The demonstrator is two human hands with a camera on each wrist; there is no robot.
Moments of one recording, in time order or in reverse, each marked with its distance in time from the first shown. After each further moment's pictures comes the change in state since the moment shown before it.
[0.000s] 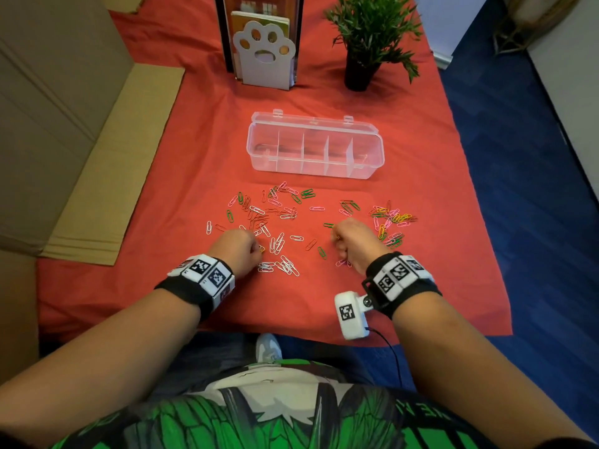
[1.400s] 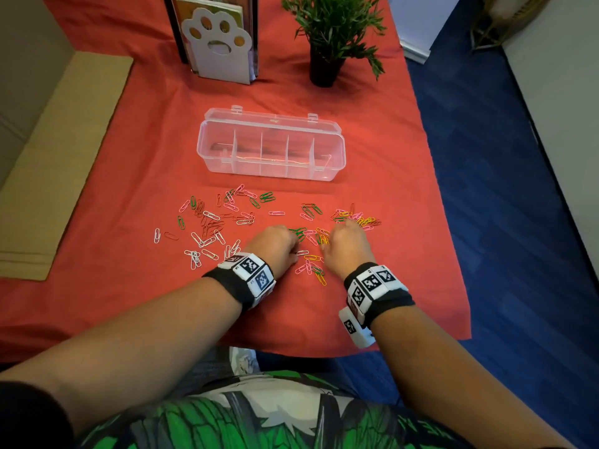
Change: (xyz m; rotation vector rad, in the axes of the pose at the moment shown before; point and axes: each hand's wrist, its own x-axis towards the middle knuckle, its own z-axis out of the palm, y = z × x) left_hand 0.049 0.118 0.037 0.035 -0.041 0.259; right_hand 0.024 0.034 -0.061 -1.036 0.212 -0.296
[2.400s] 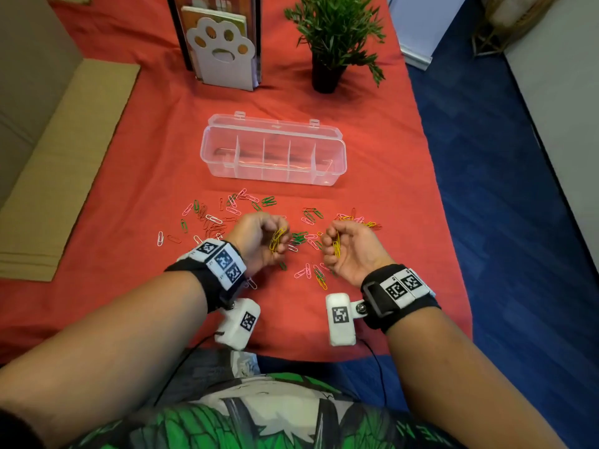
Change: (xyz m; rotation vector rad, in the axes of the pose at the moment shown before) left_hand -0.019 -0.002 -0.044 -1.678 -0.189 -0.349; right_hand -0.015 -0.007 -0.040 1.774 -0.518 0.394
